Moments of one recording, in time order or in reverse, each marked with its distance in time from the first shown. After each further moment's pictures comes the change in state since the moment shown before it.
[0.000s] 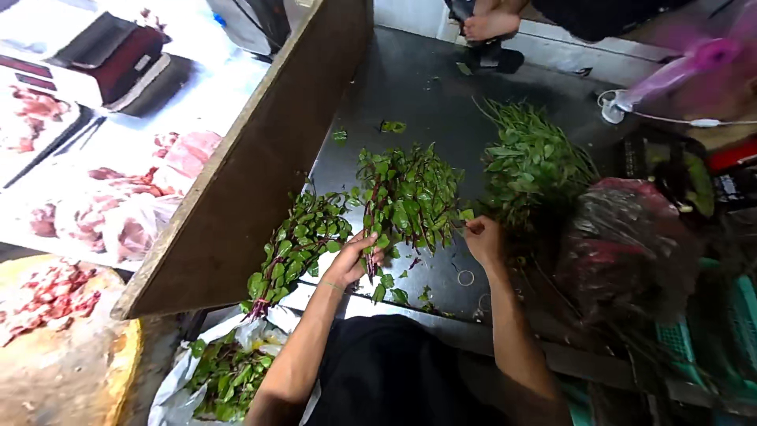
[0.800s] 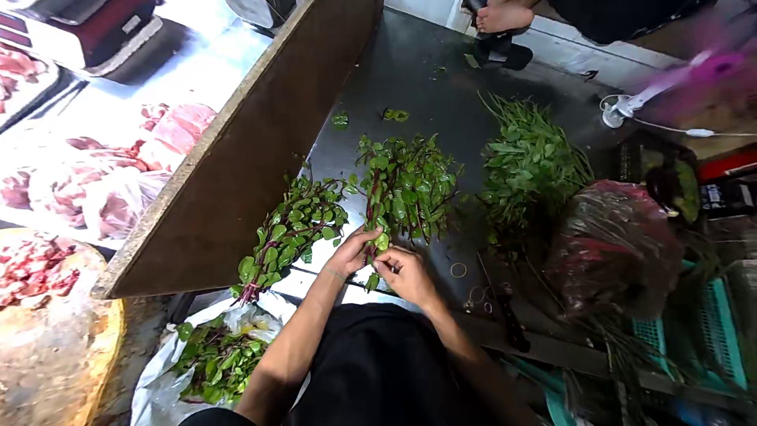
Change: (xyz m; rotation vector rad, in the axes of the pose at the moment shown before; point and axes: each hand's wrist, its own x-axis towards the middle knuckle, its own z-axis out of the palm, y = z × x) left_hand 0.008 -0.017 0.001 0.022 0.077 -0.037; right_hand -0.113 -0.047 0.100 0.377 -0.330 -0.557
